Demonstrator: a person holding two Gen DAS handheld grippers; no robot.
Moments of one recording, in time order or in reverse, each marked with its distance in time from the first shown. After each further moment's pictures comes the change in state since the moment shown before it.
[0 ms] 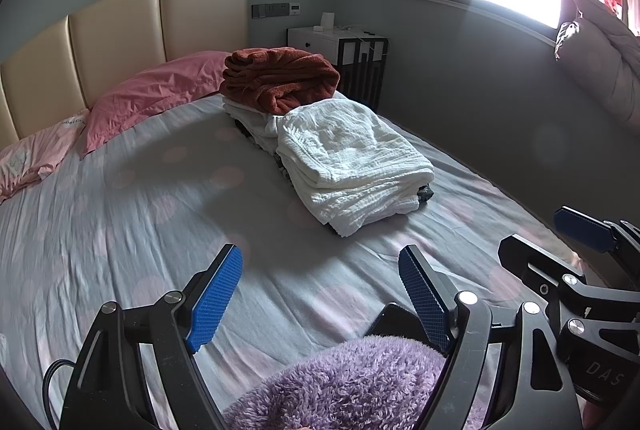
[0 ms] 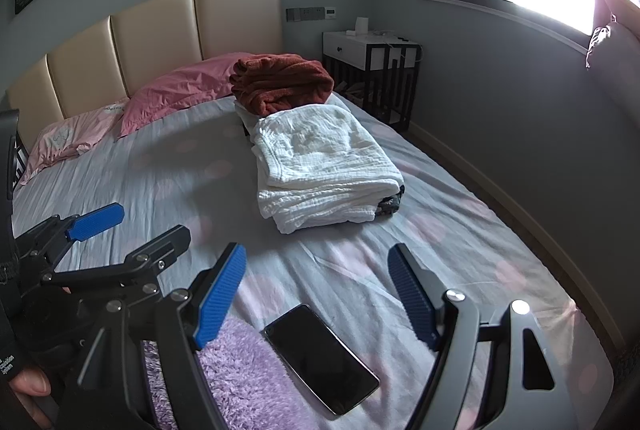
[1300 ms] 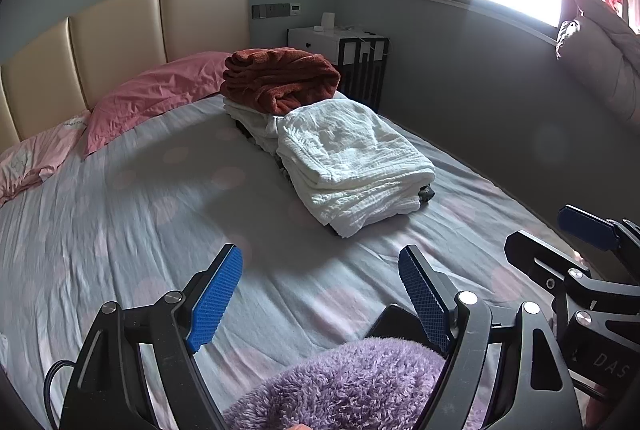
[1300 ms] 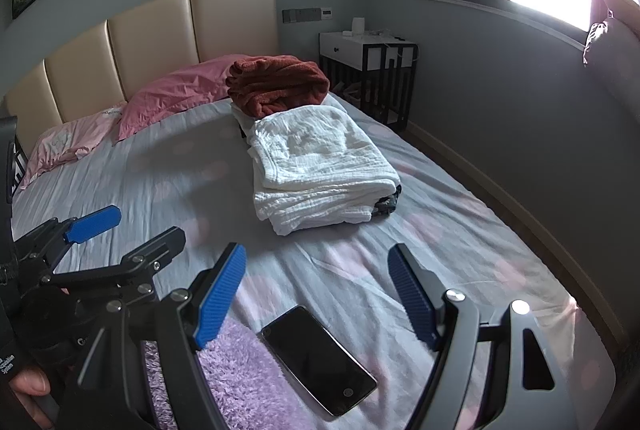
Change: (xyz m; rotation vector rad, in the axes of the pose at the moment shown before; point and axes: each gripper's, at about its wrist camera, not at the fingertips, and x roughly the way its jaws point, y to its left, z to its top) left arm 0.002 -0.003 0.001 0.002 -0.002 0.011; right arm 0.002 -0.006 0.001 0.011 0.000 0.003
